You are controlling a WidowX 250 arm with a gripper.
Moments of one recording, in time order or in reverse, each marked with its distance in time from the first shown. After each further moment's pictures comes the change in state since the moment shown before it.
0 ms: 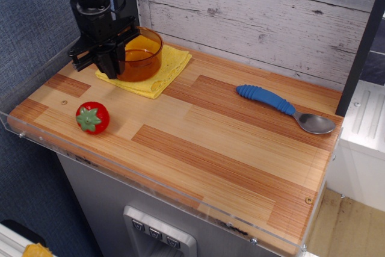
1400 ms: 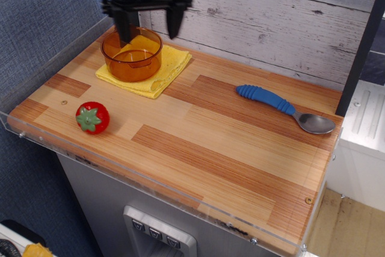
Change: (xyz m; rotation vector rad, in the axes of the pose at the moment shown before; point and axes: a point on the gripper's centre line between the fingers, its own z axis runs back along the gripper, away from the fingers) arm -0.072 -0.039 0.087 0.061 -0.099 -0.597
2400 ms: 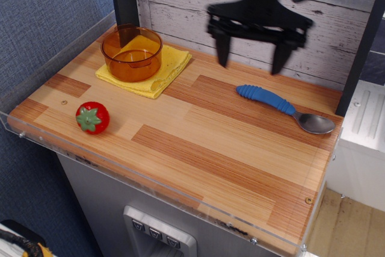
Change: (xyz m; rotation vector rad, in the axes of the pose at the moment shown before) arm -0.076 -0.112 0.012 -0.112 -0.023 -0.448
